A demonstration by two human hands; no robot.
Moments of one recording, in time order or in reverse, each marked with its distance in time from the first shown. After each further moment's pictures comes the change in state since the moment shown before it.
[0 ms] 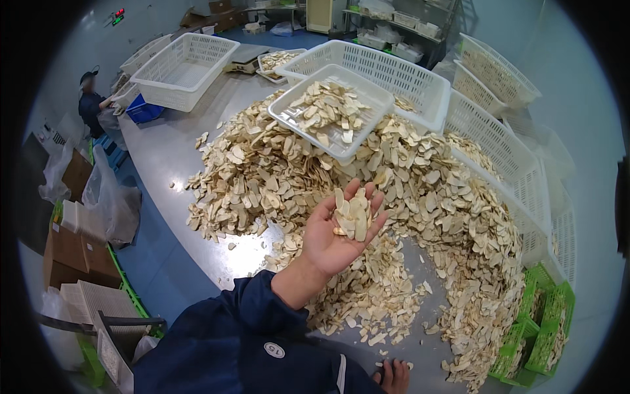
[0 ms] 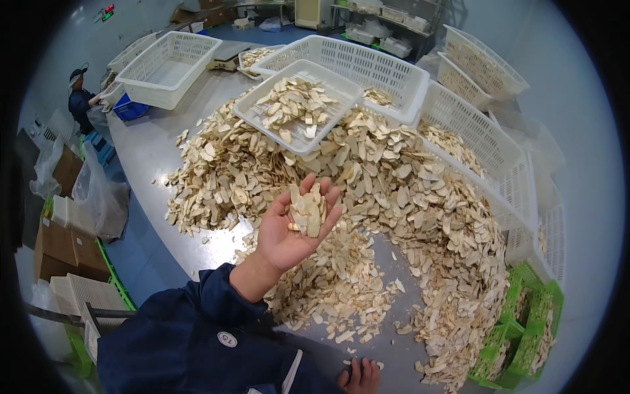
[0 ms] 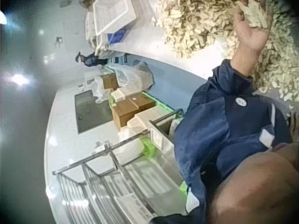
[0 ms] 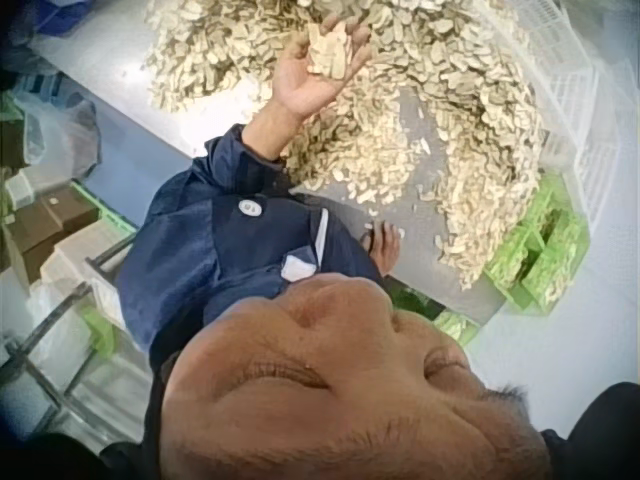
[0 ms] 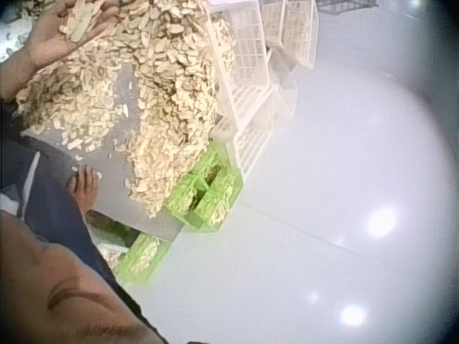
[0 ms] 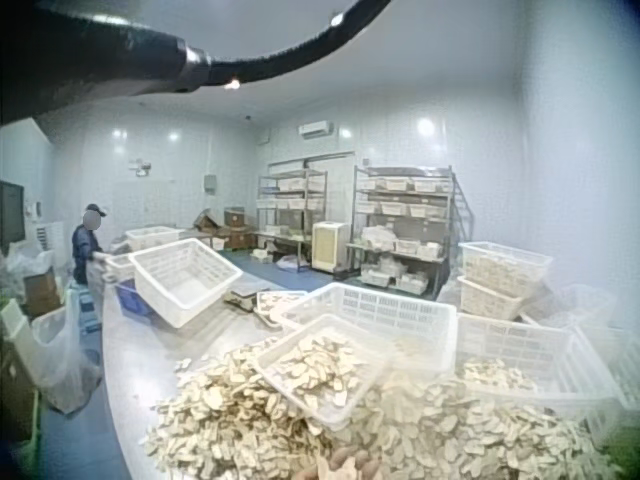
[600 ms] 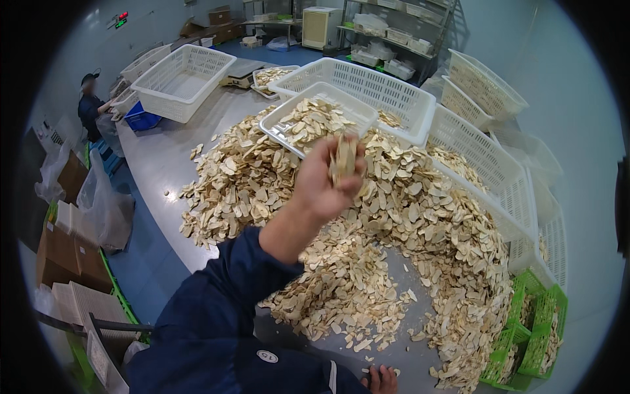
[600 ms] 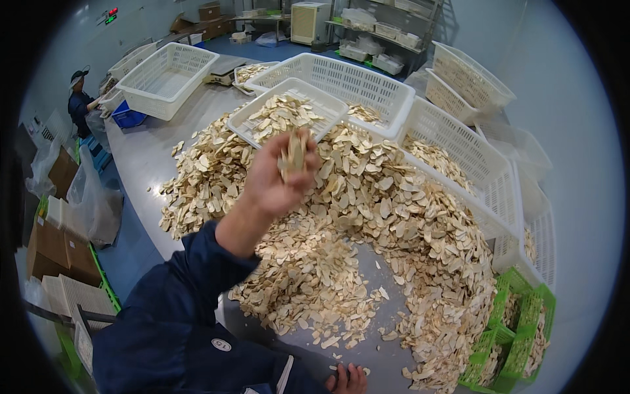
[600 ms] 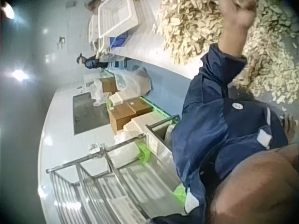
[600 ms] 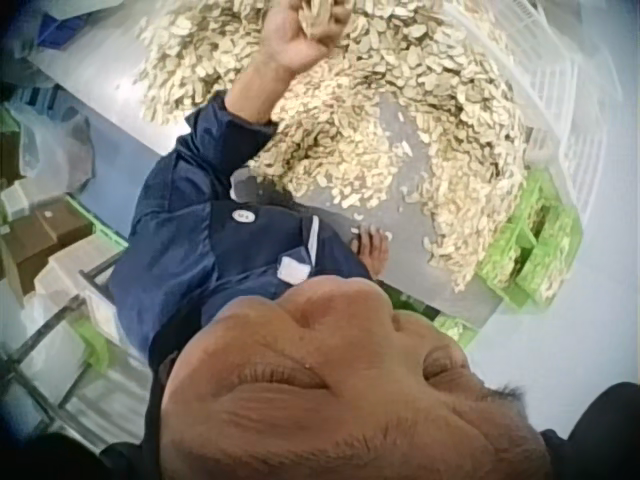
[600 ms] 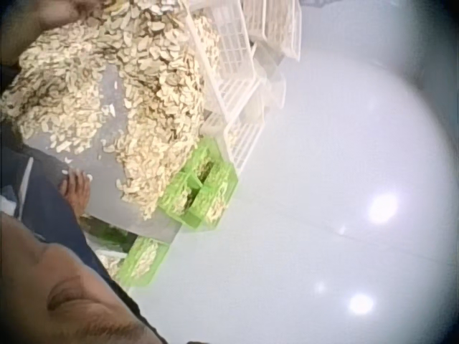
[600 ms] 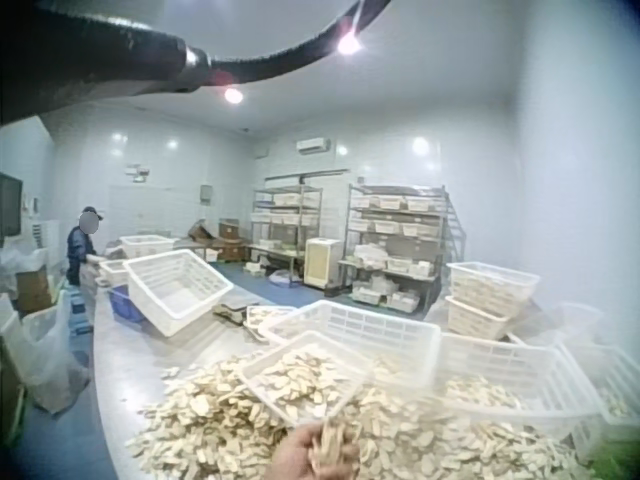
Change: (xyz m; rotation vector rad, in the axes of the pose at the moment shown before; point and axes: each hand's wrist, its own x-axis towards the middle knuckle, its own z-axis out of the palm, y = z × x) left_hand 0.067 0.021 0.078 0.419 -0.229 0.004; right_hand 0.002 0.007 0.003 0.007 0.059 -0.003
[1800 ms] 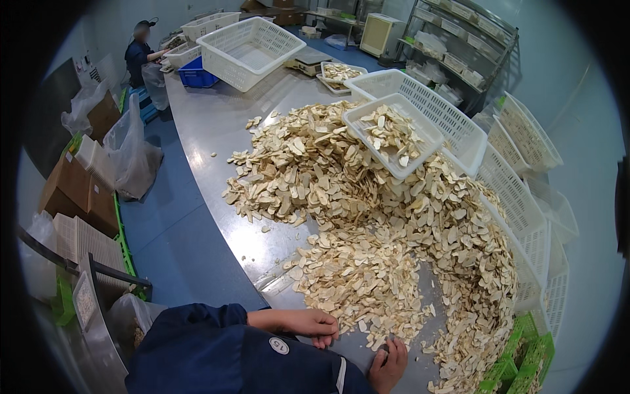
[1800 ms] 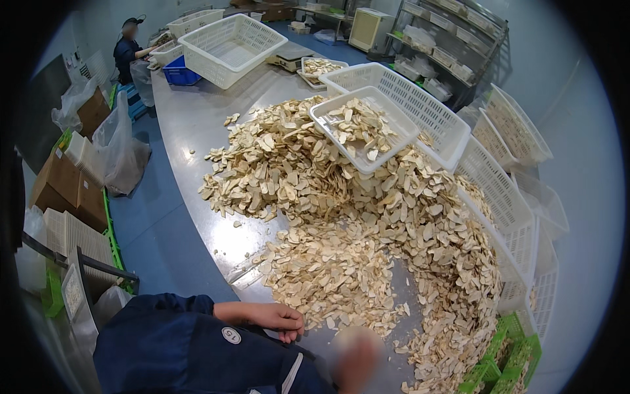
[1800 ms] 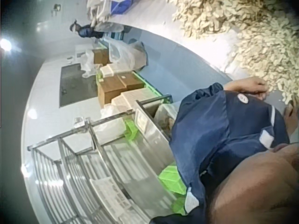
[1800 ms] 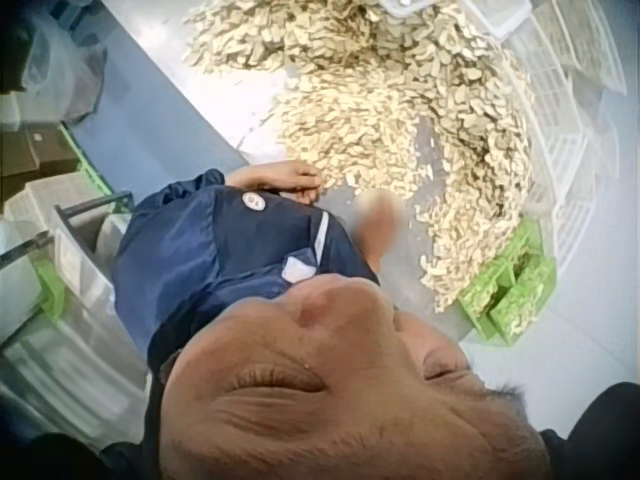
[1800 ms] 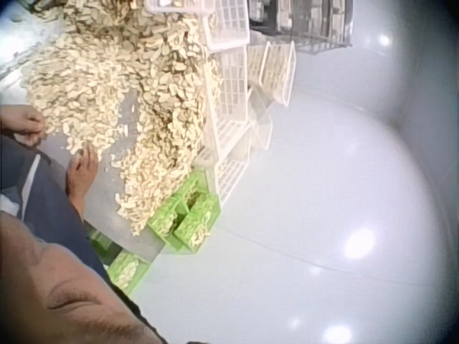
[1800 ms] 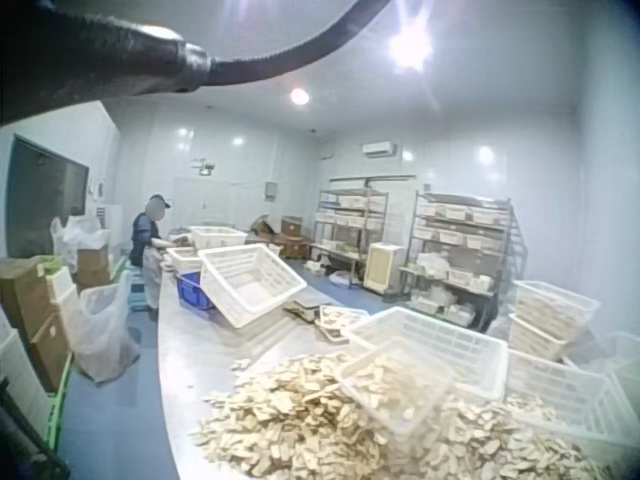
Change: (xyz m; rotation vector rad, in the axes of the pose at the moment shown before) left_hand -0.292 -0.068 -0.149 0.841 0.061 -0.915; right_hand 0.055 0.019 0.064 0.111 -0.116 -0.288
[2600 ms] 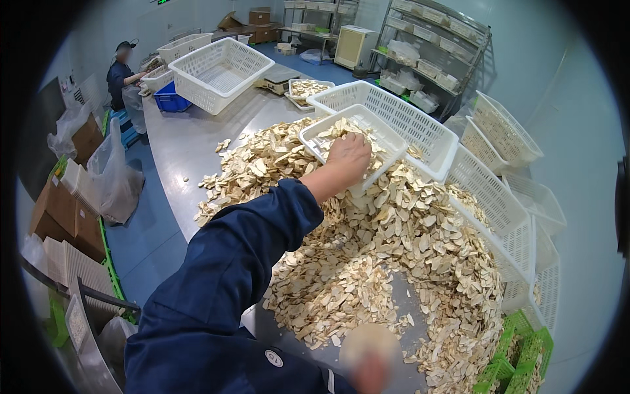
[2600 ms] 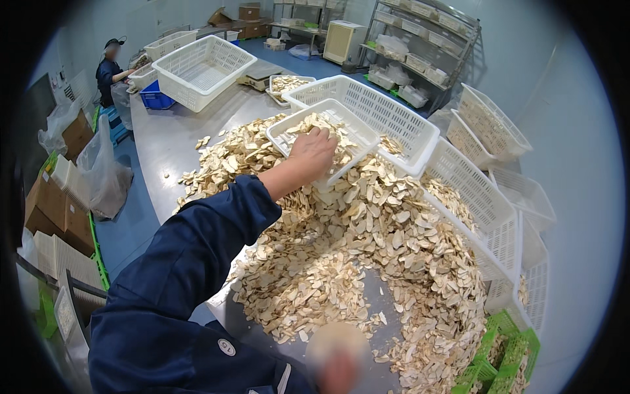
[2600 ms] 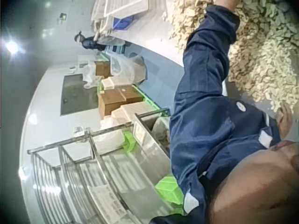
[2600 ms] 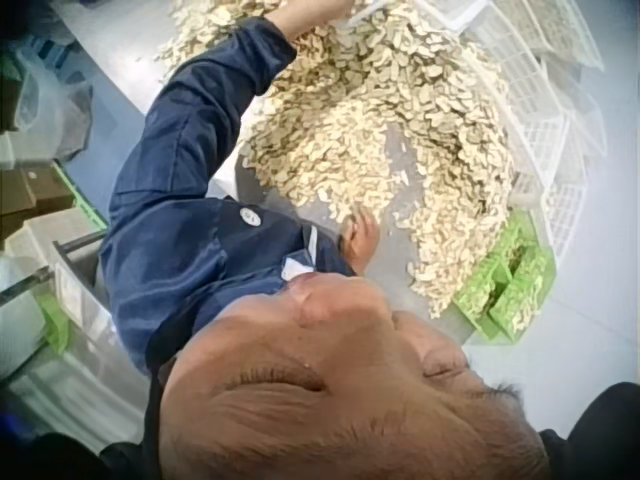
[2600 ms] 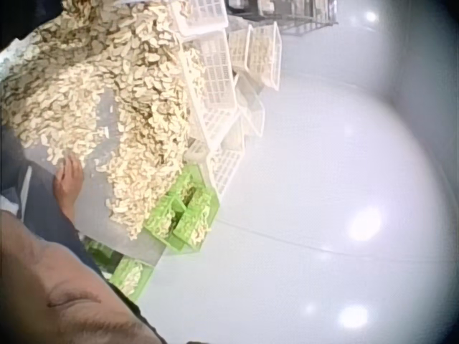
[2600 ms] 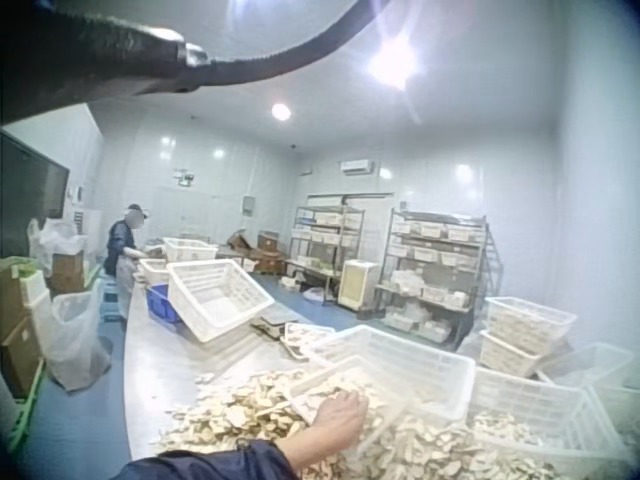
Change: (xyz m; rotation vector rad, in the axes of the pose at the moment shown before) left_hand 0.085 0.367 -0.118 1.883 1.398 0.403; right_hand 0.027 -0.013 -0.025 0.109 0.007 0.091
